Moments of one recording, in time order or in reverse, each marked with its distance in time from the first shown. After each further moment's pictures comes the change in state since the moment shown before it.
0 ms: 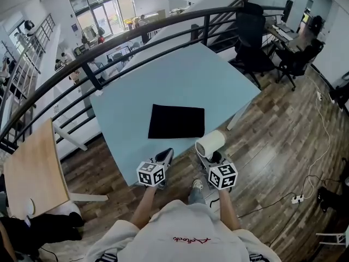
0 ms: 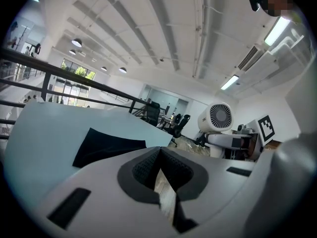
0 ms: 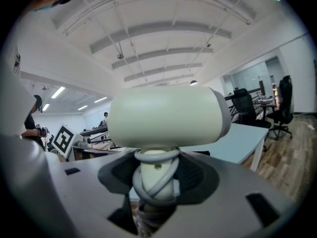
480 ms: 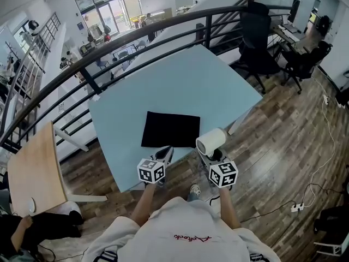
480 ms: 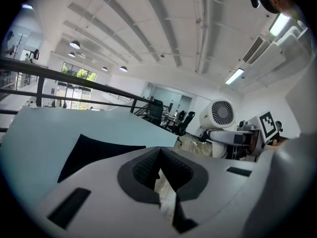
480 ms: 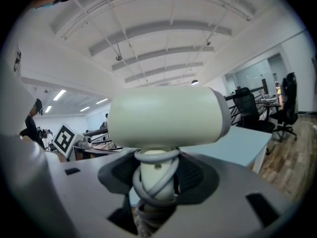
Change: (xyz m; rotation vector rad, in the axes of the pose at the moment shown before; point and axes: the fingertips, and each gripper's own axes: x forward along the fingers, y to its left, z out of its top) left arm 0.096 -0.004 0.032 0.030 0.033 0.051; right arm 0.030 -0.095 0.038 -0.001 -0.001 0.036
